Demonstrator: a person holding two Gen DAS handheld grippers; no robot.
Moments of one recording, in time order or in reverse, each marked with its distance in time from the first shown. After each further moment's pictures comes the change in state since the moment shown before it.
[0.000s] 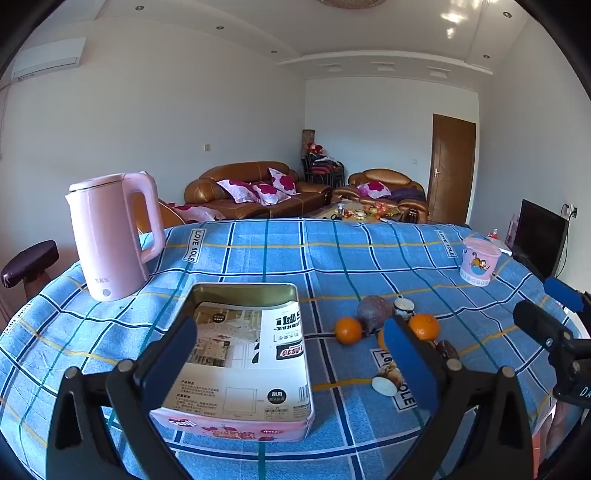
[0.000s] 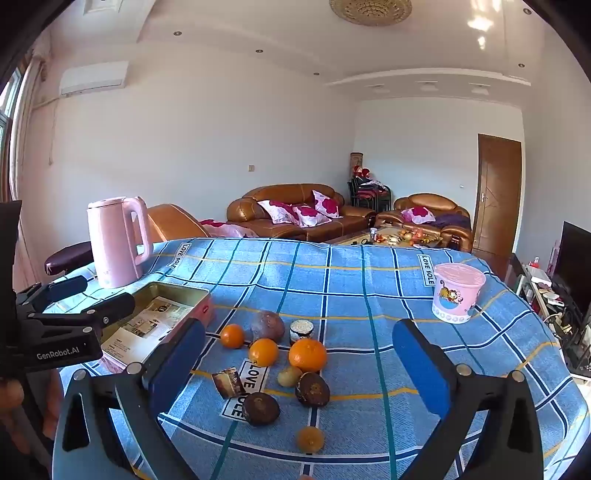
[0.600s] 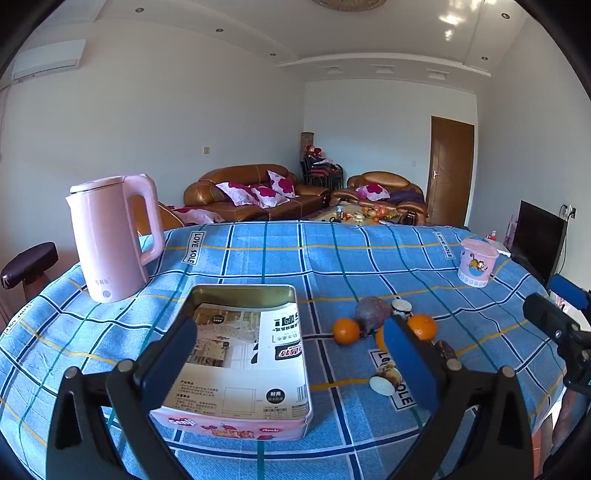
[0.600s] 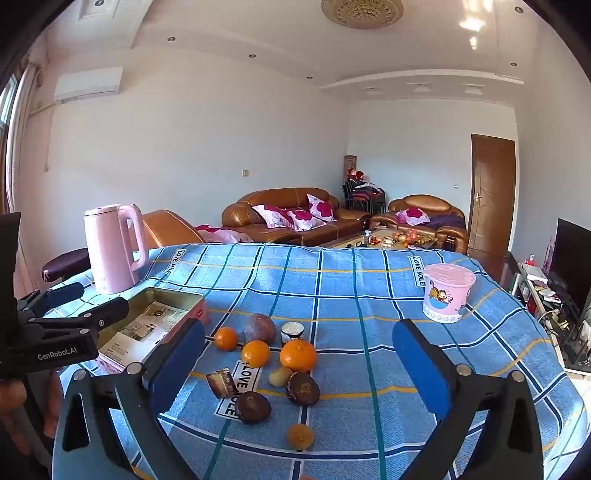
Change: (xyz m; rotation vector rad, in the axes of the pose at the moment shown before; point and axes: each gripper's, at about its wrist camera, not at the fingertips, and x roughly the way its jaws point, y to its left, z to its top) left arm -0.004 0.001 0.001 -0.016 -0.008 -0.010; right arm -0.008 -0.010 0.000 0.018 -0.003 -0.024
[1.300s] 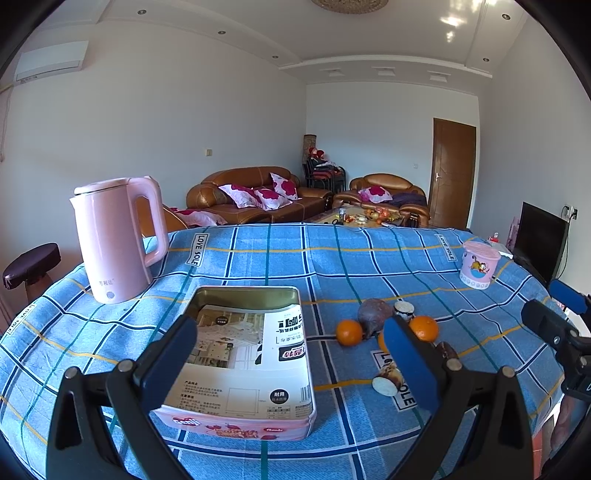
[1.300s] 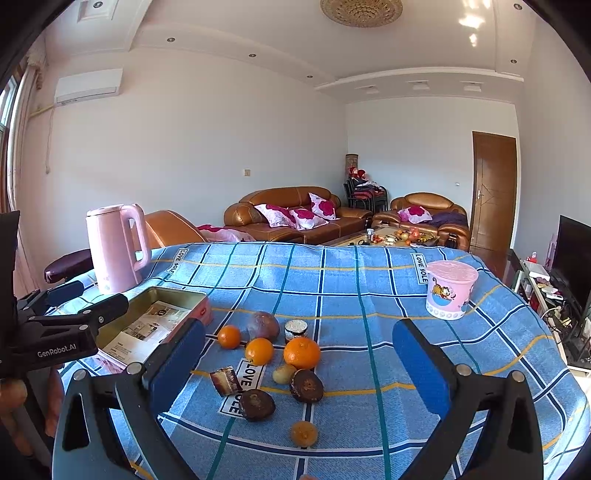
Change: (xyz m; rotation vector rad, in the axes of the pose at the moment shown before) left arm -0.004 0.005 0.001 -0.002 -0.009 -0.002; right arm -0.001 0.003 -0.002 0.007 0.004 0.015
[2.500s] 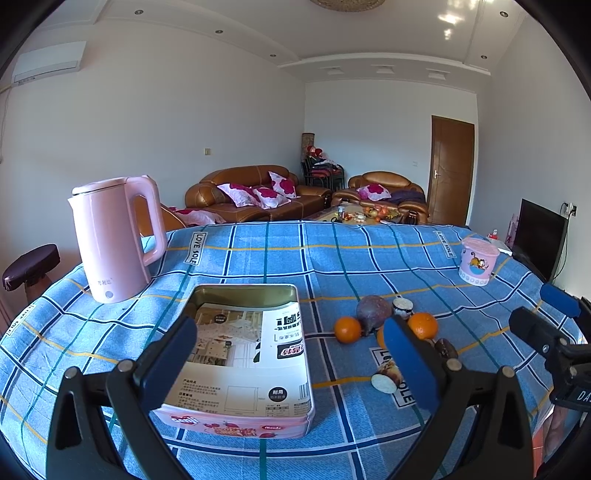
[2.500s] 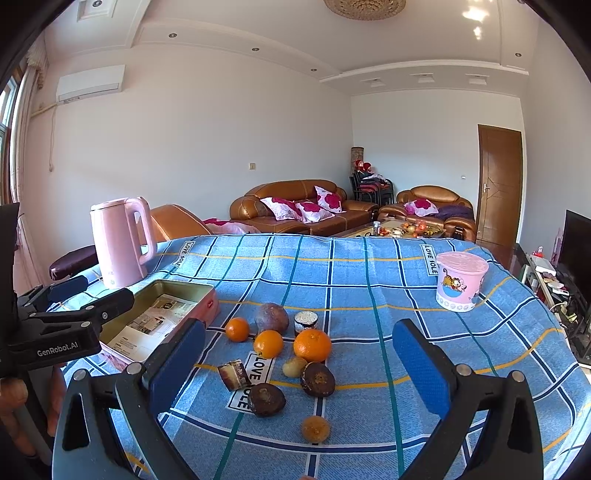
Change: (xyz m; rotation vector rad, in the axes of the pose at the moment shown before) left arm 0.002 0.001 -0.003 0.006 0.008 0.001; right arm 0.007 0.004 -0.007 0.003 0.024 0.022
